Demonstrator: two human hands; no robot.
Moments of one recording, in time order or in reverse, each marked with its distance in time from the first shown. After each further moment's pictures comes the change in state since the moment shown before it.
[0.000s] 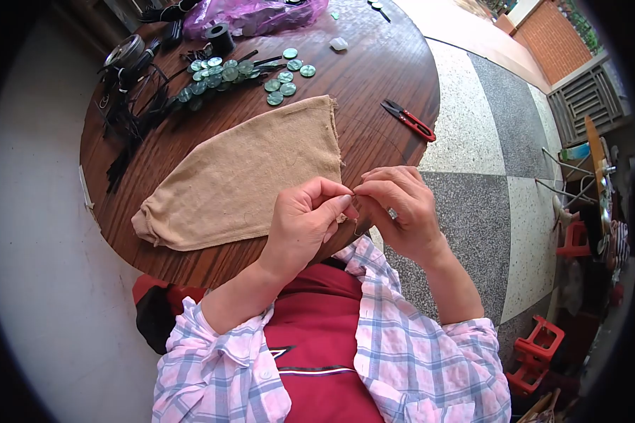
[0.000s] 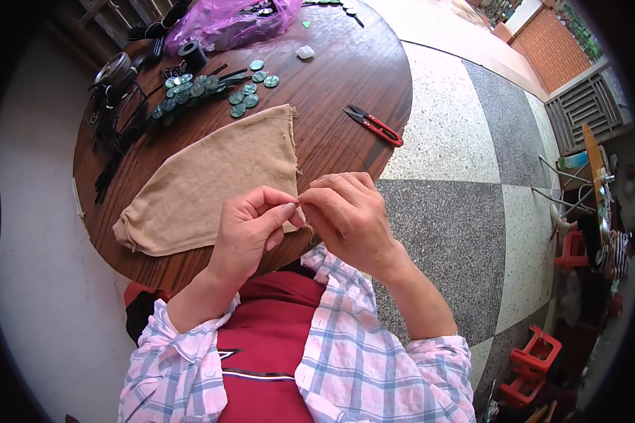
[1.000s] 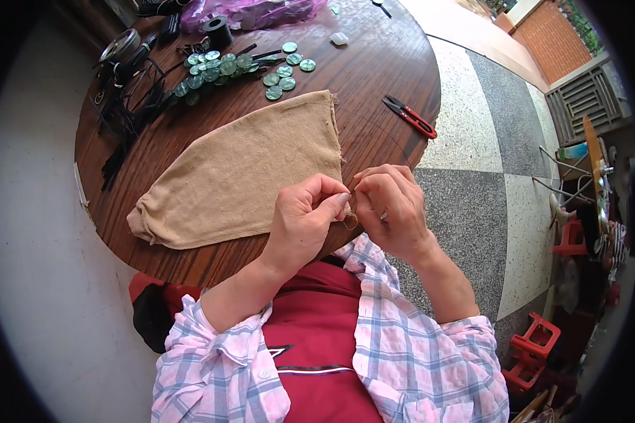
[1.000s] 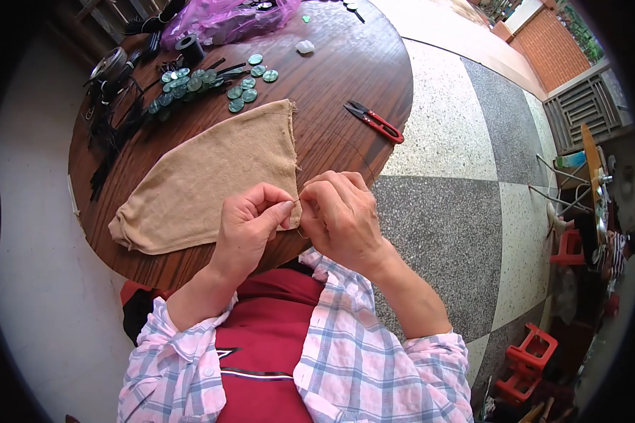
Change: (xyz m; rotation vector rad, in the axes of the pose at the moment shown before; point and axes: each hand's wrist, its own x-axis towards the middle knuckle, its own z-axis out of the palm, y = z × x) left_hand 0.001 -0.002 -0.002 0.206 0.054 0.059; right_hand -0.006 0.002 0.019 -0.021 0.041 0.015
